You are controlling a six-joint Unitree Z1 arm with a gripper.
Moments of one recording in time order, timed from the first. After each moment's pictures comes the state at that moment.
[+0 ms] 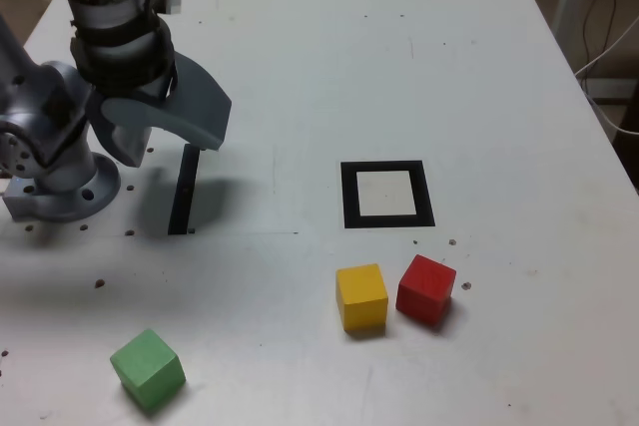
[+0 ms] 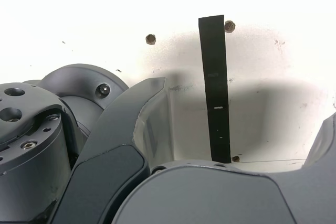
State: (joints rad) arm -0.22 1.30 -0.67 1.02 0.16 -0.14
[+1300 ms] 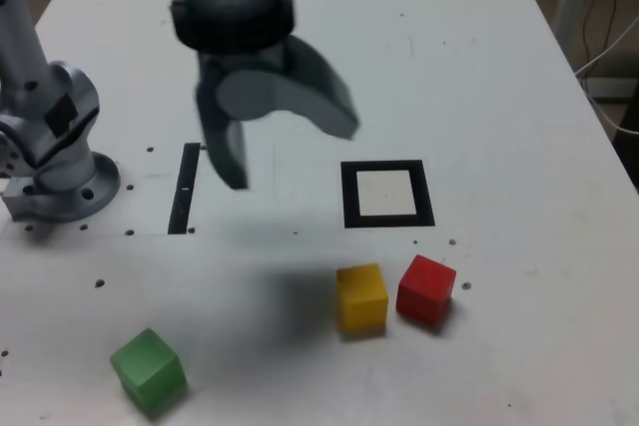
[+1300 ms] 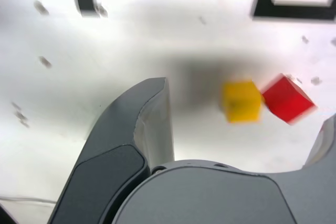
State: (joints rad) arm -0.42 1.63 -1.34 1.22 -0.04 -0.56
